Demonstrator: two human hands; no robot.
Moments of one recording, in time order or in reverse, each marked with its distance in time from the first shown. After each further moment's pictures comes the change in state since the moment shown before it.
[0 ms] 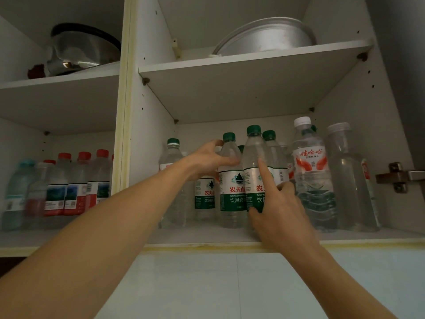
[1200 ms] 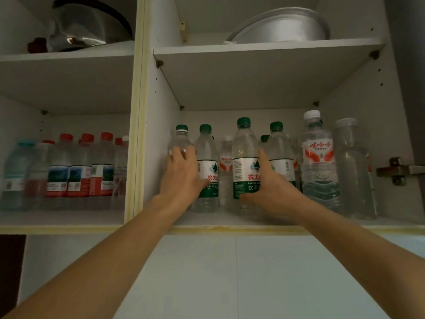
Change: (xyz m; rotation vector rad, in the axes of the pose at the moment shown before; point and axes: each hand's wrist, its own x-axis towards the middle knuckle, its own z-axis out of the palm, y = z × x) left_hand -0.090 -0.064 -0.001 0.767 0.572 0.139; right_hand 0.027 -0.023 -0.004 0.200 -0.316 -0.046
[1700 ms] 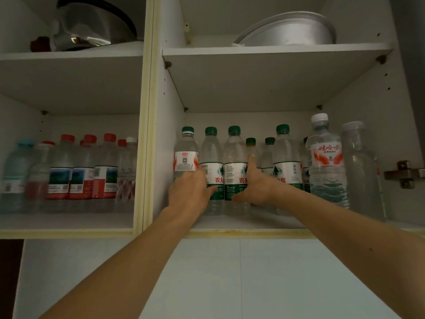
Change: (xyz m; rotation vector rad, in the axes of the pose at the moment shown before) left_hand -0.013 -0.005 0.010 0.036 -0.115 -0.028; right_hand 0.049 -0.015 0.023 -0.081 -0.201 0.130
